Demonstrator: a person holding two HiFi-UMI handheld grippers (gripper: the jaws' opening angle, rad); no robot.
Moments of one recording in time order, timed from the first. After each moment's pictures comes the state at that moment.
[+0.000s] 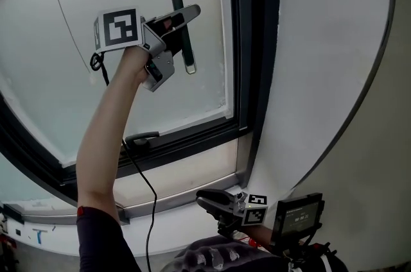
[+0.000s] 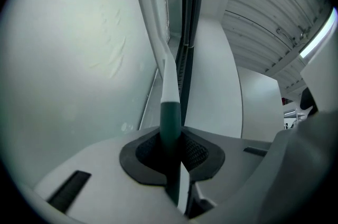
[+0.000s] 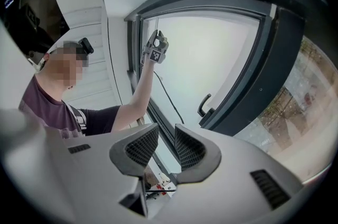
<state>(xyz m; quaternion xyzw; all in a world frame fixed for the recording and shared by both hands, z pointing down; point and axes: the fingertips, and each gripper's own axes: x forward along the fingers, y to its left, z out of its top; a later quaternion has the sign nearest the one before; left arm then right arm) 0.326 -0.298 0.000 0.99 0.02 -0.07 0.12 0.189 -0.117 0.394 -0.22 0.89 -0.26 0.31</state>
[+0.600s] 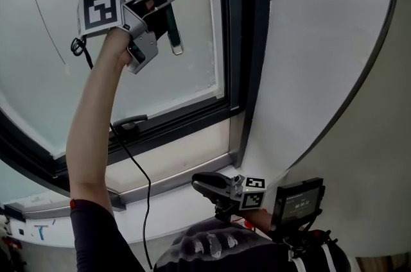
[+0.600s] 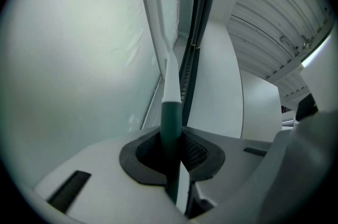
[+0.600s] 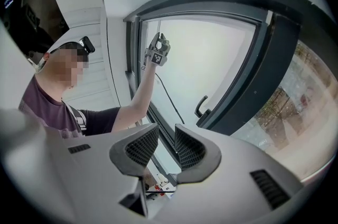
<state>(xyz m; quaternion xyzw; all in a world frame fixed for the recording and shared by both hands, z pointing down) 0.327 -0.306 0.001 0.98 0.02 -0.08 0.16 0.204 -0.118 0.385 -0.23 0.89 -0.25 0.31</state>
